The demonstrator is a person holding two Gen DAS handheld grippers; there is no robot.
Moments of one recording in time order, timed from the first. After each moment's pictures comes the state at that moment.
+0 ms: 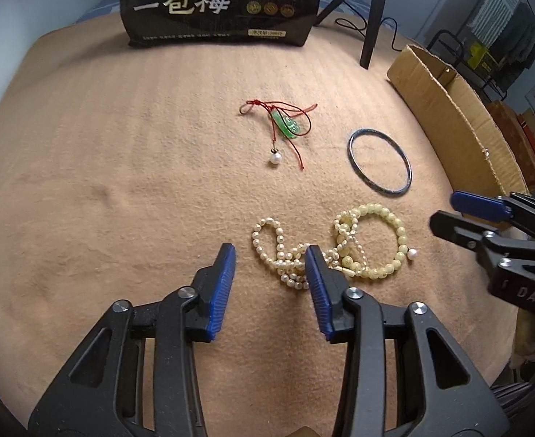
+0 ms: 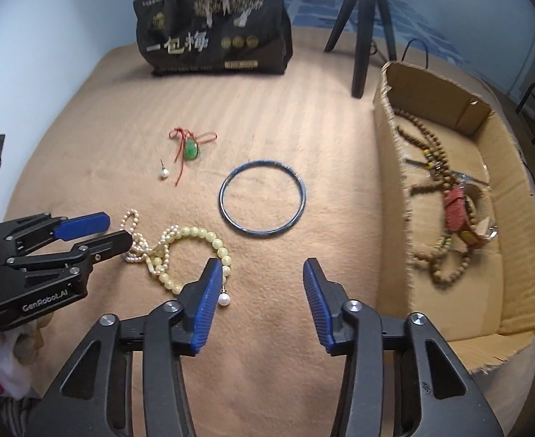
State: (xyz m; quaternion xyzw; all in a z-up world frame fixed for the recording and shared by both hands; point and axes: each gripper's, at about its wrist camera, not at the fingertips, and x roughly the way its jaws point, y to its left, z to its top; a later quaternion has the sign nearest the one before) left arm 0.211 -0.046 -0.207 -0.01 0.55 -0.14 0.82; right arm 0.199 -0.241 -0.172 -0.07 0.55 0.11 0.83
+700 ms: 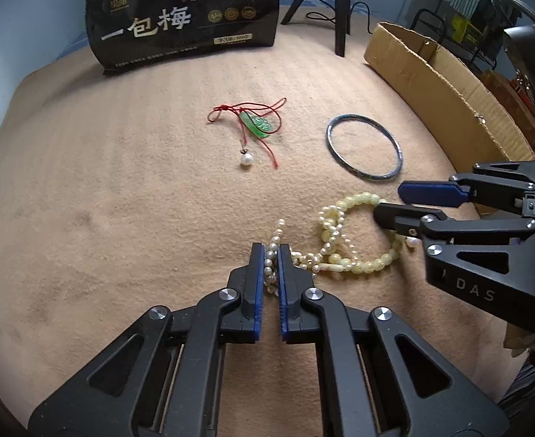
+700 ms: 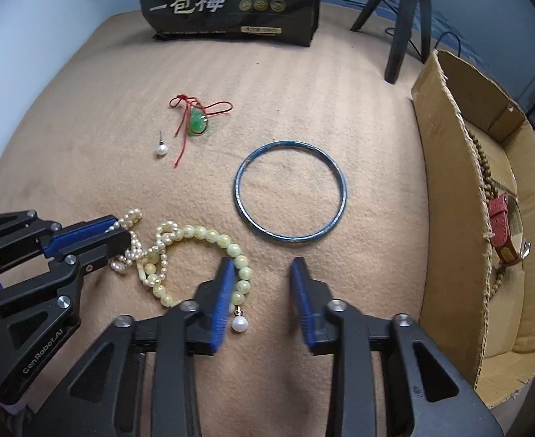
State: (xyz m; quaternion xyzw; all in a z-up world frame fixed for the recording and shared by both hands) left arm 0.203 -0.067 -0.211 0.05 0.52 -0.16 0.84; right arm 0.212 -0.213 -0.215 -0.11 0.57 0.11 0.81
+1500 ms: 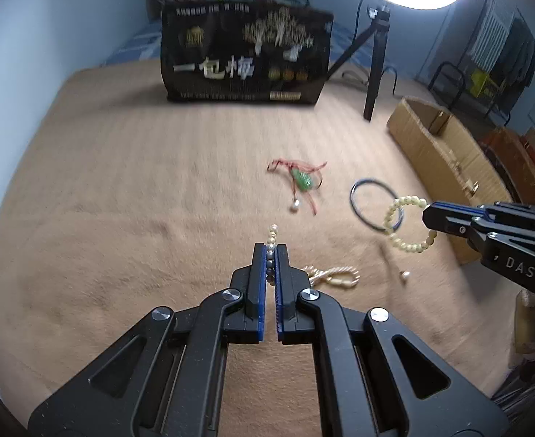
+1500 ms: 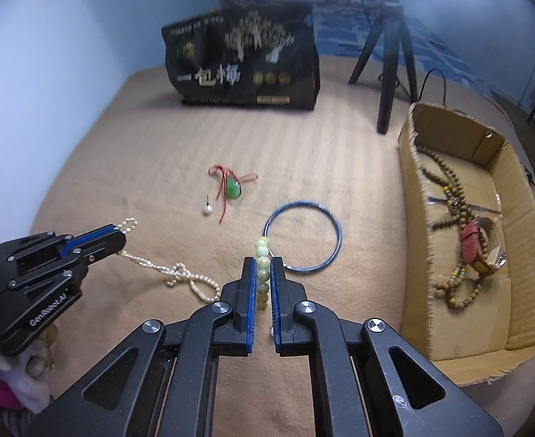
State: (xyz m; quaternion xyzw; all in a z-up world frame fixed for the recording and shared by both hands) left arm 0.189 -0.019 -0.152 -0.02 0.47 -0.11 0.88; right arm 0.190 -0.221 -0.148 -0.04 0.50 0.14 0.85
